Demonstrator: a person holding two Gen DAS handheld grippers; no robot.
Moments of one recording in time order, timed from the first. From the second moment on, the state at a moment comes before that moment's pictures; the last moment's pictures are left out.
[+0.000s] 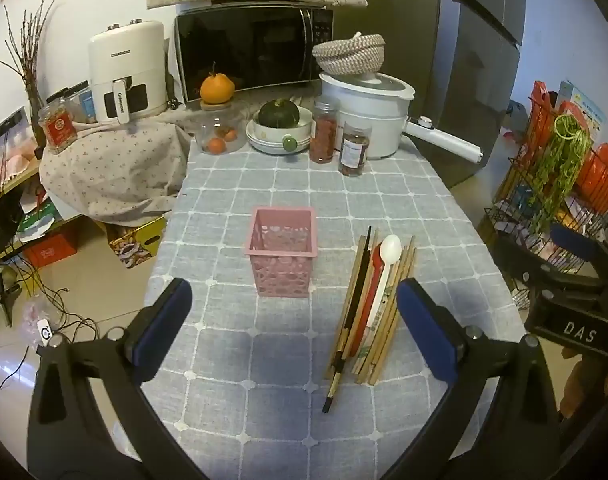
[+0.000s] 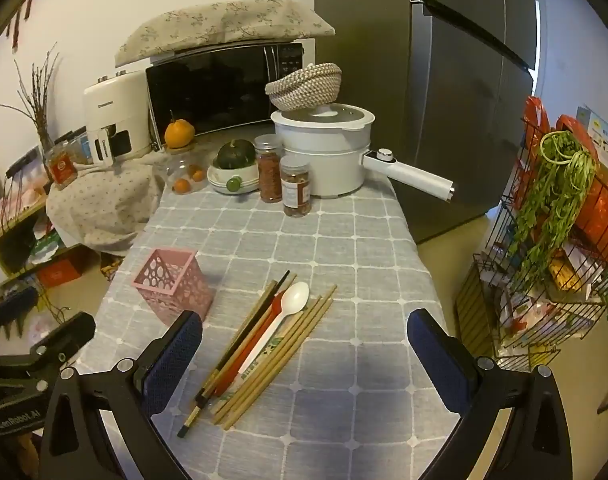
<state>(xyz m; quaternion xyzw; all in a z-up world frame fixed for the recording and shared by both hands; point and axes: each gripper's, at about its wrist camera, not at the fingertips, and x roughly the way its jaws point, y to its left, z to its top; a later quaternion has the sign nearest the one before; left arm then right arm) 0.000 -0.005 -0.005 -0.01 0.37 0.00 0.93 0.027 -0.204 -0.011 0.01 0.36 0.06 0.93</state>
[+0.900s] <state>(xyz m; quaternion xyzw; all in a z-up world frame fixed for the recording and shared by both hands) 0.000 -0.005 -0.001 -0.03 0.36 -0.01 0.93 0.029 -0.204 -0.013 0.01 0.37 0.06 0.93</state>
